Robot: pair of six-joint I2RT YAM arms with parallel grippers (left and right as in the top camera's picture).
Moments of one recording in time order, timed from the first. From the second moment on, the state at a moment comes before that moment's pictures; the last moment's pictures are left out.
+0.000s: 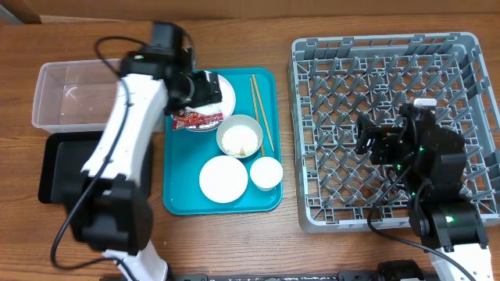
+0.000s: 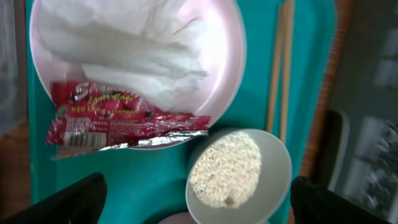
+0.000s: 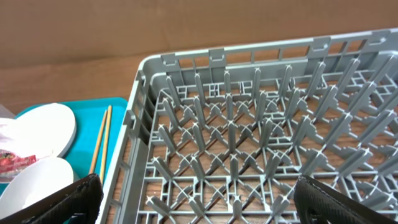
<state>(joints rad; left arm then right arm) -0.16 1.87 1.66 -1.04 0.18 -0.38 0.09 0.85 0.77 -0.42 -0.04 0.15</state>
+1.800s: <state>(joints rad) 0.03 2.21 2.45 -1.52 0.04 -0.52 0.09 0.96 0.77 -0.48 -0.04 0.15</state>
